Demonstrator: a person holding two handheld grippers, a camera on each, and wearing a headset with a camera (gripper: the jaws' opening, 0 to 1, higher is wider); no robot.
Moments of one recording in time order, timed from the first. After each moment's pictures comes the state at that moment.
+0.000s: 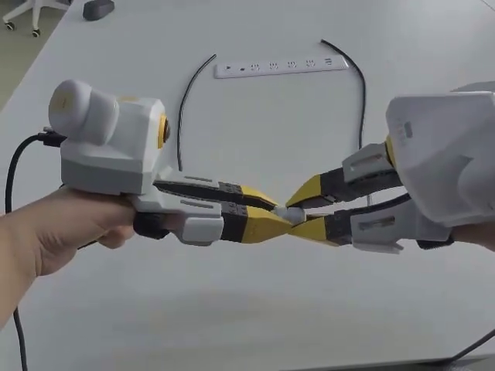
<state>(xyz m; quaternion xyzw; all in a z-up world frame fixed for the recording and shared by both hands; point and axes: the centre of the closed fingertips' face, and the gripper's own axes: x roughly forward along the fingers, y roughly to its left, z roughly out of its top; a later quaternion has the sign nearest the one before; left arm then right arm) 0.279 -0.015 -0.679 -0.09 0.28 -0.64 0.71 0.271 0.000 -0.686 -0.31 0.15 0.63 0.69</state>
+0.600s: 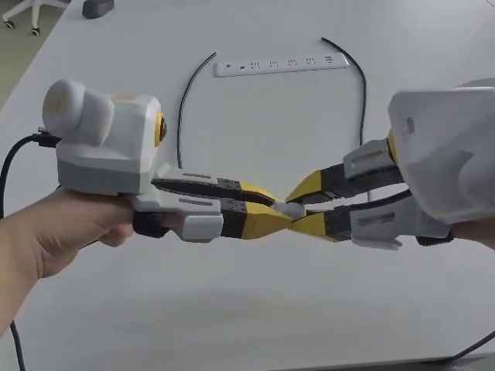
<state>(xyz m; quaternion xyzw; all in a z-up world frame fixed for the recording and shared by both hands) 0.282 -0.013 -0.677 -0.09 0.26 -0.64 0.72 0.275 0.001 -0.685 -0.30 0.15 0.63 0.70</state>
